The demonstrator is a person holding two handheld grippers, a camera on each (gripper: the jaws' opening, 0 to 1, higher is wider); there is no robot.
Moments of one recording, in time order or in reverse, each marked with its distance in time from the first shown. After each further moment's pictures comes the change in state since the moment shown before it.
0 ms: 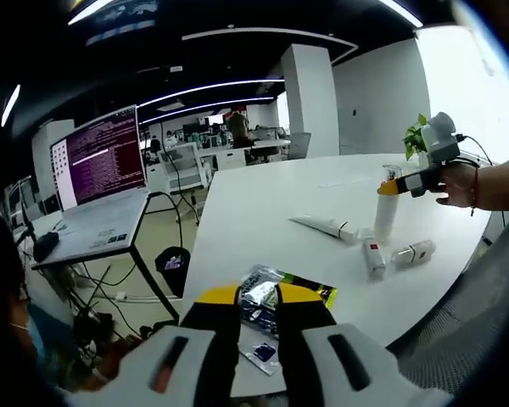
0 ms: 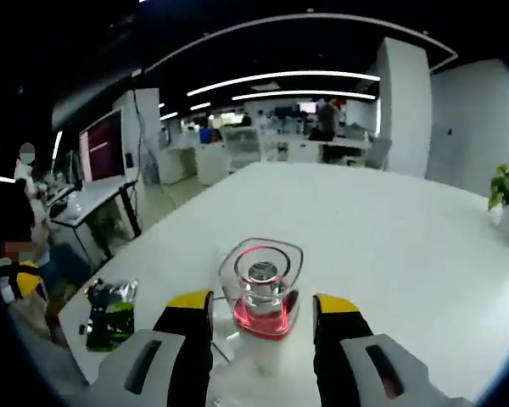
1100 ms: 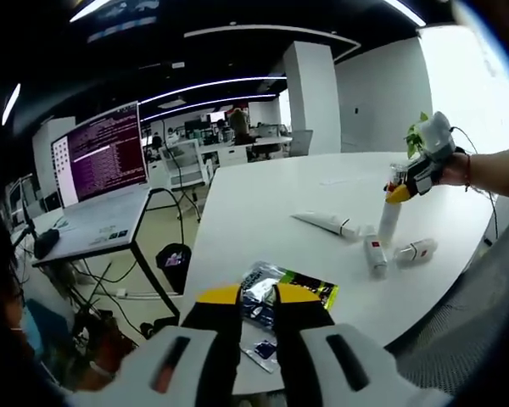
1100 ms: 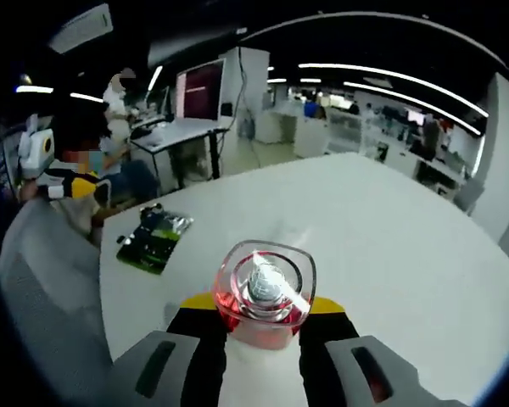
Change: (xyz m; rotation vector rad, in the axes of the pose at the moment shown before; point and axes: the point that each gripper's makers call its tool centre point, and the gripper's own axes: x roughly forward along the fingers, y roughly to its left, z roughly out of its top) left arm 0.000 0.000 -0.003 -0.002 0.019 -0.001; right arm -0.016 0.026 -0.023 -0.448 0.170 0.529
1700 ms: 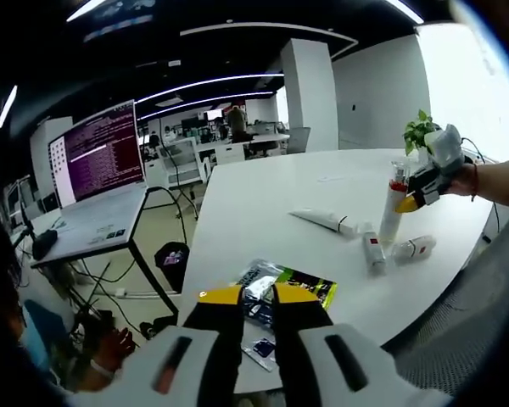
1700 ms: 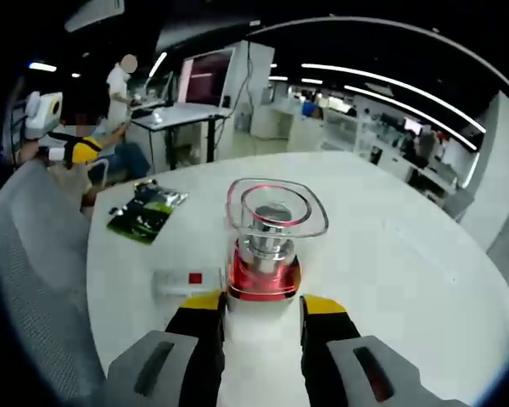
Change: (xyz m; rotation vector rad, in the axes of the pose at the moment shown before) left arm 0.001 -0.002 -0.002 0.005 0.010 -0.008; right arm -0.010 -0.014 -0.038 -0.029 0.010 -0.130
